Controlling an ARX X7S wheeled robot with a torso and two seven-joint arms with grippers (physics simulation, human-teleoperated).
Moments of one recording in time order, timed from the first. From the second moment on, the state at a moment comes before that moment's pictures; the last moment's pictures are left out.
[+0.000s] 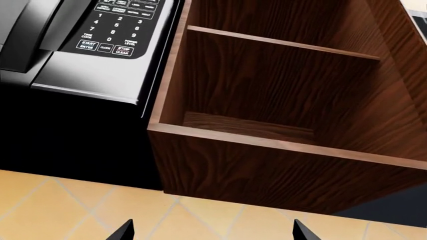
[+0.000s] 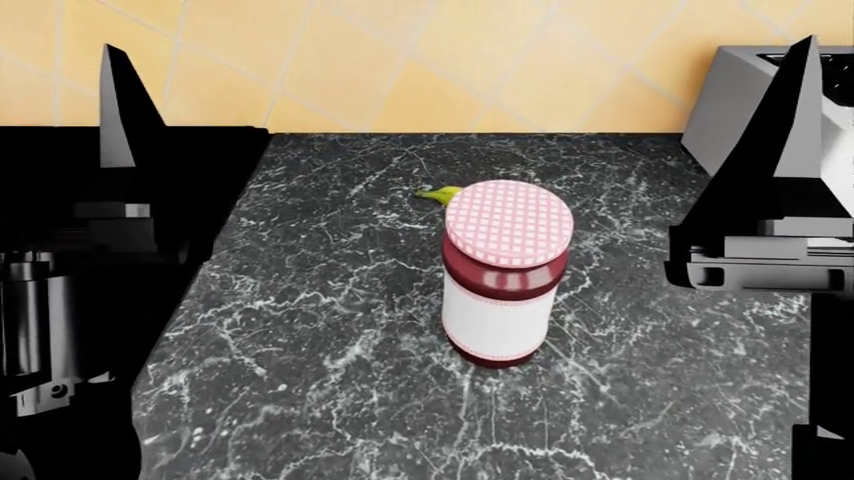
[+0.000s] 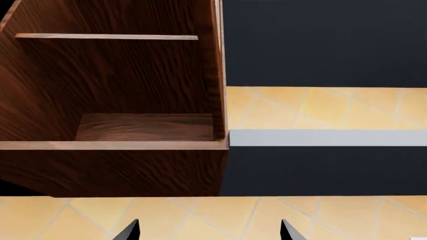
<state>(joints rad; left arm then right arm) -0.35 -0.26 -0.04 0.75 -0.39 -0.15 -0.18 0.37 0.66 -0.06 -1.01 0.56 0.33 0.63</state>
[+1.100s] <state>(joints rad) -0.35 -0.28 -0.04 0.74 -0.43 -0.14 -0.21 0.47 0.80 0.18 -0.95 0.95 0.30 0.79</state>
